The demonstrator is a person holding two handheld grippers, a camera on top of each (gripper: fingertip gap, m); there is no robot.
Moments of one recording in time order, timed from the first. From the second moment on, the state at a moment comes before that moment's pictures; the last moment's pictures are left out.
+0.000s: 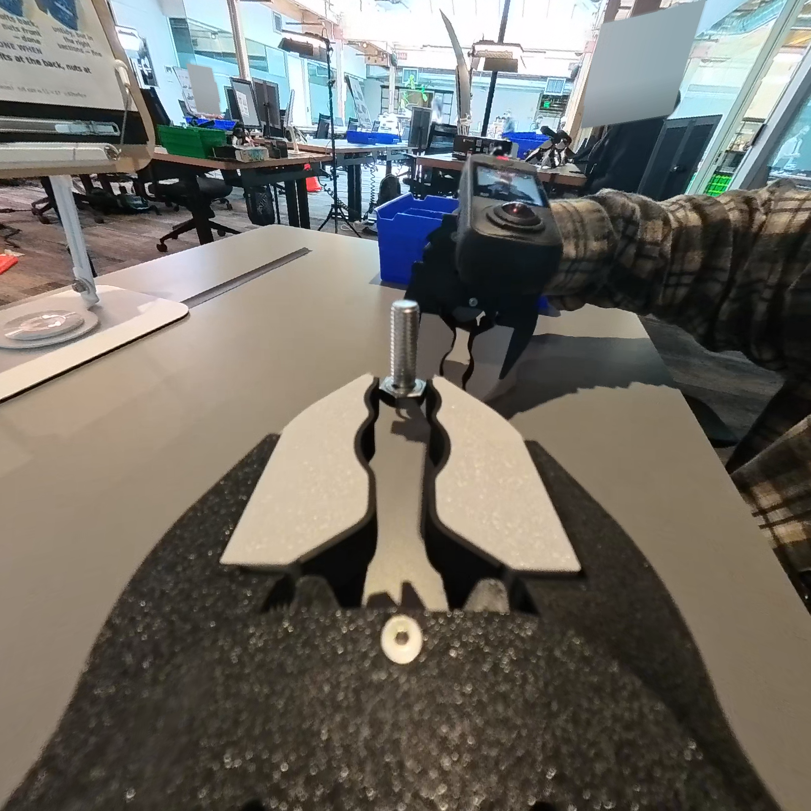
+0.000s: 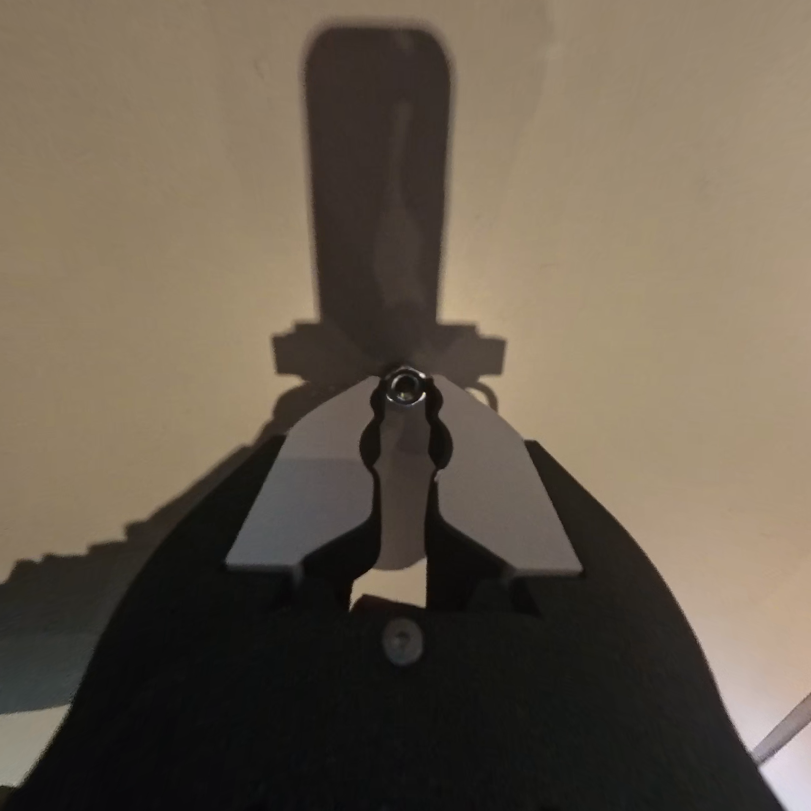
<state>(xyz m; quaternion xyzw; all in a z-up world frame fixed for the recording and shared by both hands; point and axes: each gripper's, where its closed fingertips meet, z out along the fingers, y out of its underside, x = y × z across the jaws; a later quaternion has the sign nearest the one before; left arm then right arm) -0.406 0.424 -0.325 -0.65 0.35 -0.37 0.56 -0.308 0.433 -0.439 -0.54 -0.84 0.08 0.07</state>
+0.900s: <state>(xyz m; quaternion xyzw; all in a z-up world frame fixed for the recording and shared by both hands) -0.376 0.407 -0.339 -0.68 0.39 -0.36 0.51 -0.381 0.406 -0.278 -0.58 -0.76 0.27 0.10</state>
